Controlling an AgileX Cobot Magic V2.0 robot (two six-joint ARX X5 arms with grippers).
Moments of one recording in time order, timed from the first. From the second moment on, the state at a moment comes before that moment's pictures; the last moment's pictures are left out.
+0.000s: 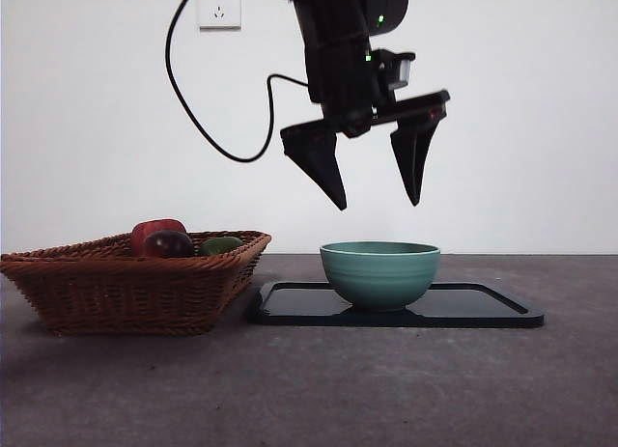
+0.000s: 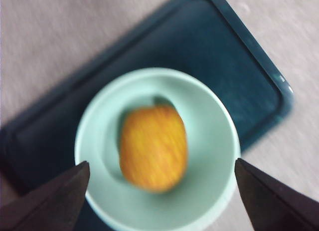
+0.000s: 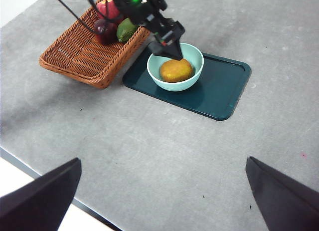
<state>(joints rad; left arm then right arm) -0.74 2.30 2.27 -1.07 0.00 -0.06 0.50 0.48 1.14 -1.22 -0.08 0.16</state>
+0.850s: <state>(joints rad) -0.73 2.40 2.28 -1.02 0.00 0.01 0.50 0.48 1.14 -1.22 -0.08 0.16</state>
